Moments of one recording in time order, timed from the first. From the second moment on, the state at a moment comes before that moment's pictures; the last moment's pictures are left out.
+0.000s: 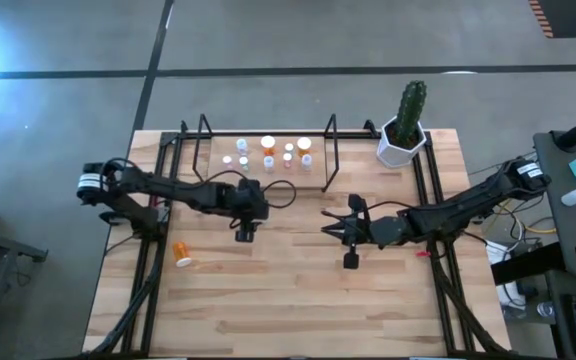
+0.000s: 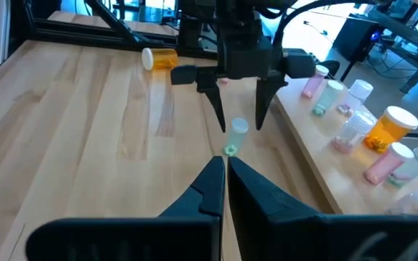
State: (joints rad) left arm 0.05 1.50 0.84 -0.37 -0.16 0.23; right arm 0.33 1.27 0.69 0.17 0.45 0.01
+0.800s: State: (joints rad) left arm 0.08 1.42 0.95 -0.54 -0.26 0.27; right arm 0.33 1.27 0.69 0.17 0.45 0.01
